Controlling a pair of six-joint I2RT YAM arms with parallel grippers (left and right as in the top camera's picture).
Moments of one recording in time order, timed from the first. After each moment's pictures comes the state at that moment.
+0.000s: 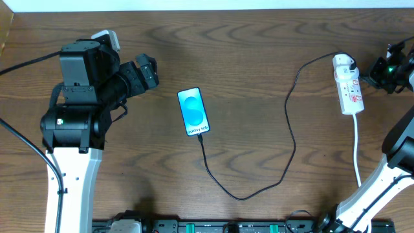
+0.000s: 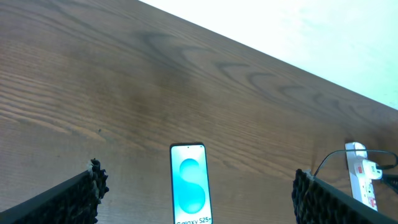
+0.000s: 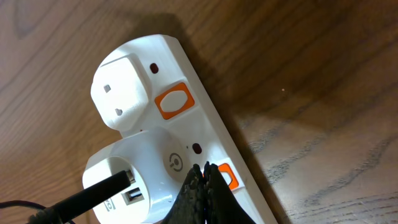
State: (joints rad) left arm -0.03 1.23 1.40 -0.86 0.17 -0.38; right arm -0.49 2.21 1.72 -0.76 -0.45 0.13
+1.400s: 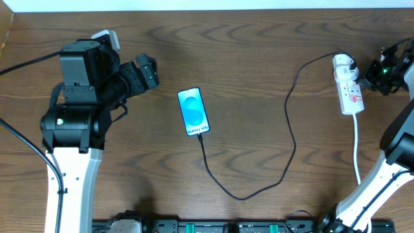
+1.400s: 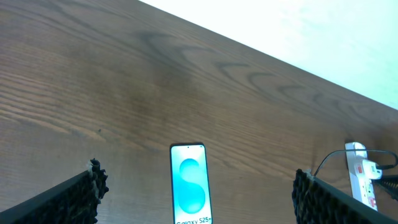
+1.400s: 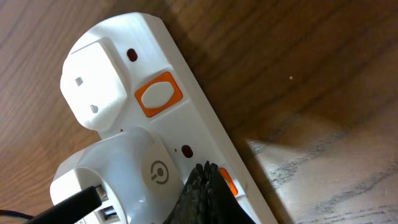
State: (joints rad) left arm -0.03 1.23 1.40 -0.86 0.17 -0.38; right arm -0.47 2.26 1.73 -0.80 -0.43 0.13
